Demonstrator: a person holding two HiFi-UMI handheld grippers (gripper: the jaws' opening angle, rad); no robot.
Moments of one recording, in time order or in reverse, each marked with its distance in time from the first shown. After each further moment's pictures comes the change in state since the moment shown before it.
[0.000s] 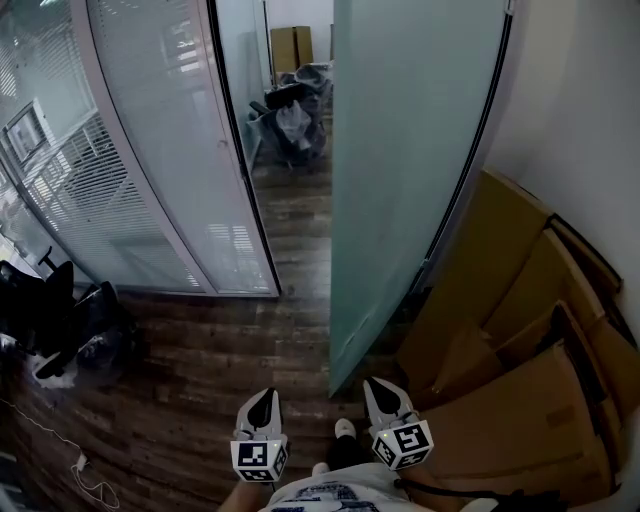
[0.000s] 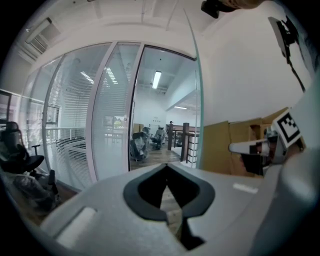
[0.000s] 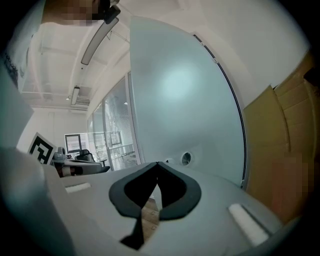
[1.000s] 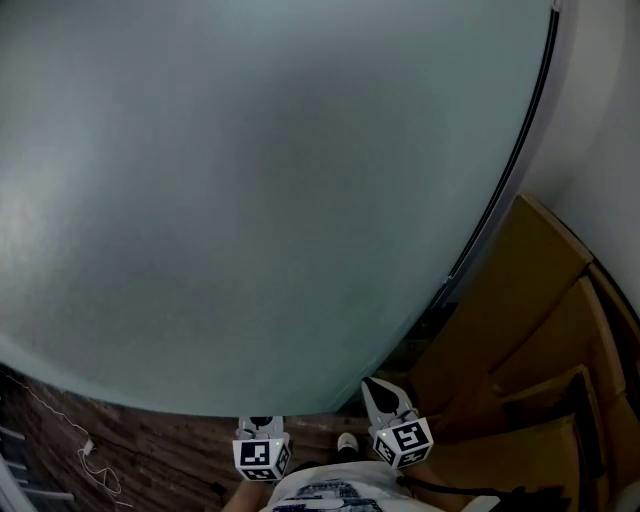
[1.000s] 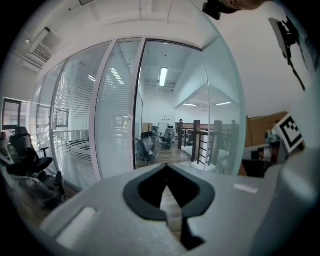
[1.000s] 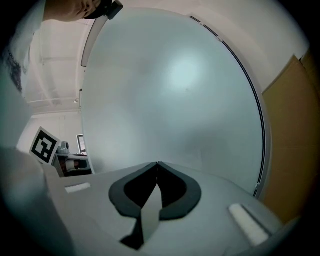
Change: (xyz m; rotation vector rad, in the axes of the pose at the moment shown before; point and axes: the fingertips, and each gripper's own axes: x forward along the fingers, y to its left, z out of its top) left arm 0.097 0.005 0.026 0.000 0.014 0.134; right arm 0.096 -0.065 0.008 0.015 0.072 0.158
